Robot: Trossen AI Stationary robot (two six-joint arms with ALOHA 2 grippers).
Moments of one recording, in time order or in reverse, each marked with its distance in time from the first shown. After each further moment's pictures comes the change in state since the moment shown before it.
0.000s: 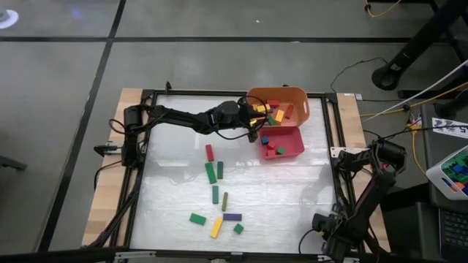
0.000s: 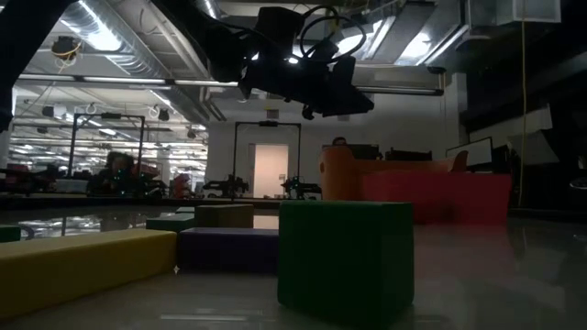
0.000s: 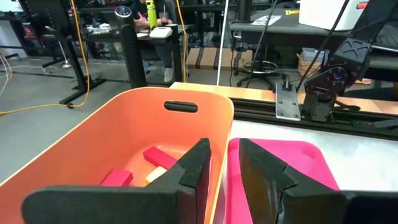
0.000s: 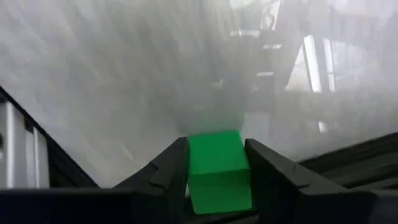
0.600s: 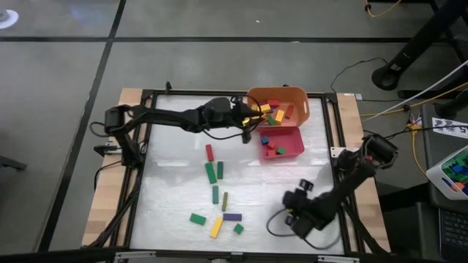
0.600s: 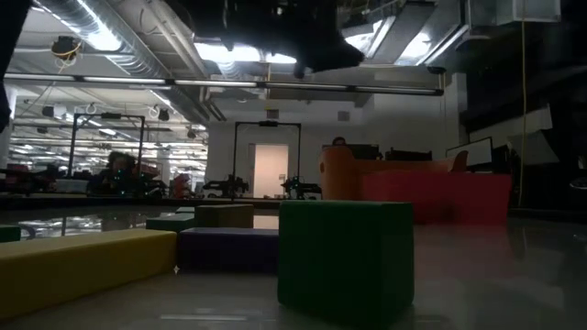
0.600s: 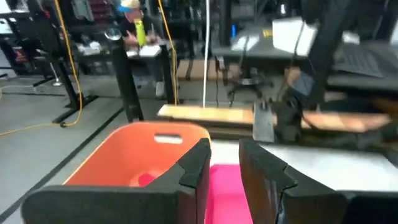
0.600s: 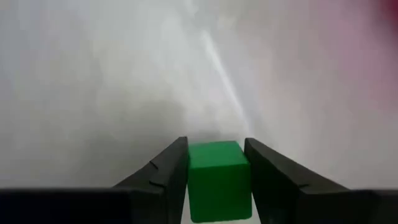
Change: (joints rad) left arm -0.051 -0.196 -0.001 -0.166 0.000 0.035; right arm -0.318 0.000 -0.001 -0.009 0.619 -0.319
